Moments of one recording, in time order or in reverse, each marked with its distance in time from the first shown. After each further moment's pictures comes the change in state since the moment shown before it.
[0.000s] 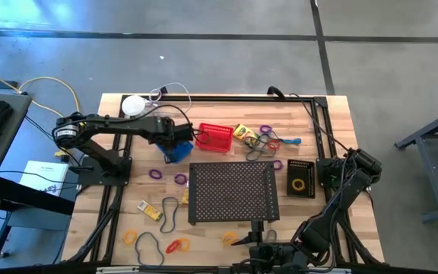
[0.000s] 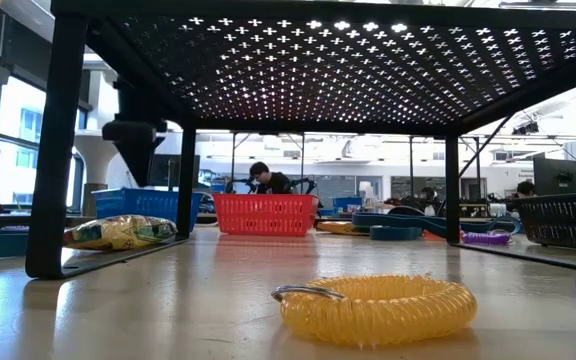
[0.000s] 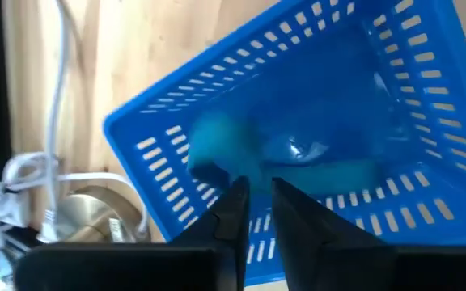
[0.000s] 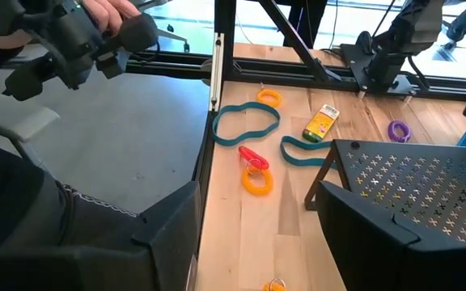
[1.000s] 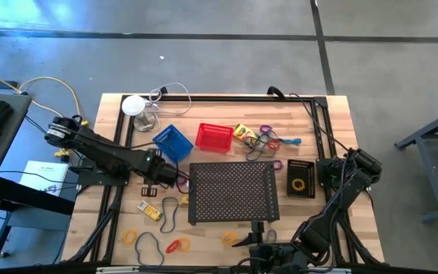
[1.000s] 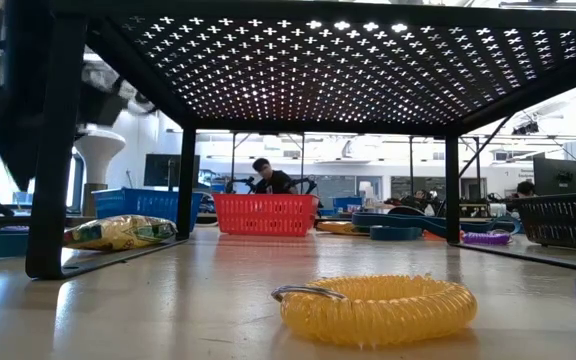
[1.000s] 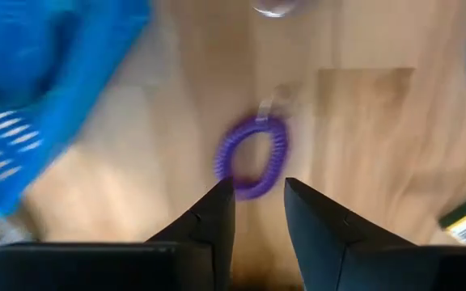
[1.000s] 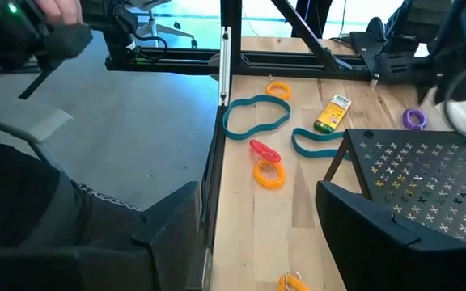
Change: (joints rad) left arm -0.513 -0.092 -0.154 -0.142 0.191 -0.216; right arm 0.000 0.000 0.000 -0.008 -0.034 0.052
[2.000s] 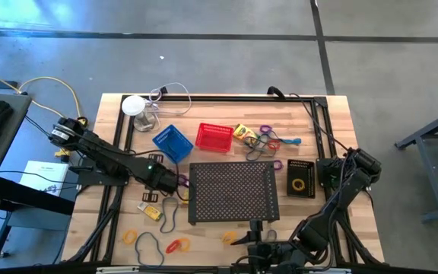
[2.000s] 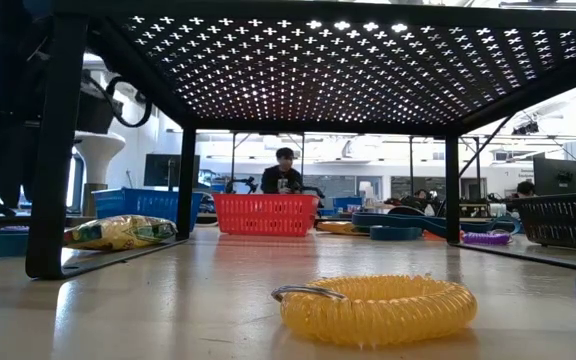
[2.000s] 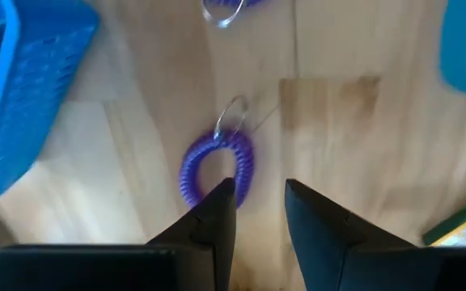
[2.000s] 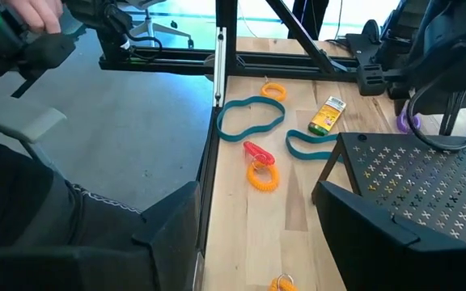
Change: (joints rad) left arm -0.076 0.056 0.003 0.064 0.002 -0.075; right arm -0.013 0.000 0.000 0.000 -0.001 -0.019
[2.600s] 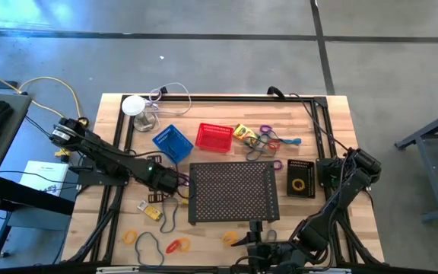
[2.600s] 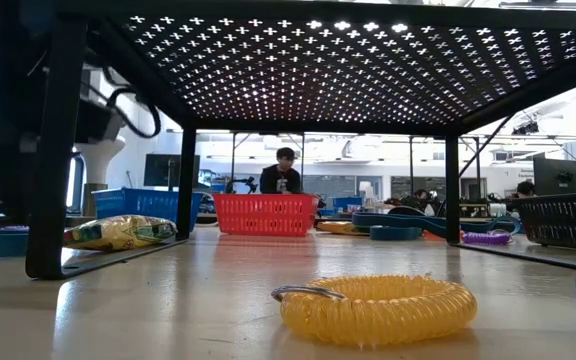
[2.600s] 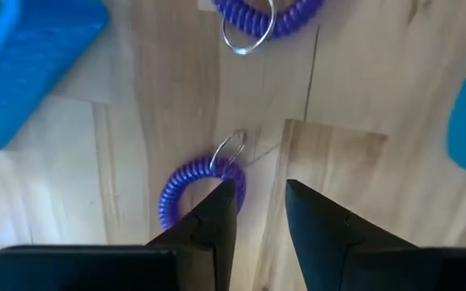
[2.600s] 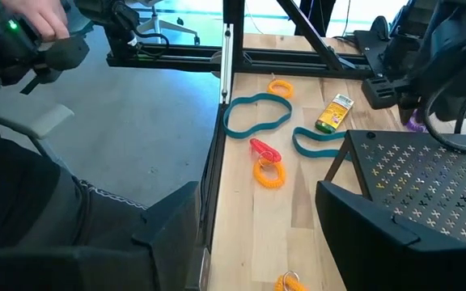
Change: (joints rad) left arm 0.000 0.011 -0.060 0.101 -0.026 -0.170; right arm 0.000 0.000 0.000 0.000 -0.022 0.000
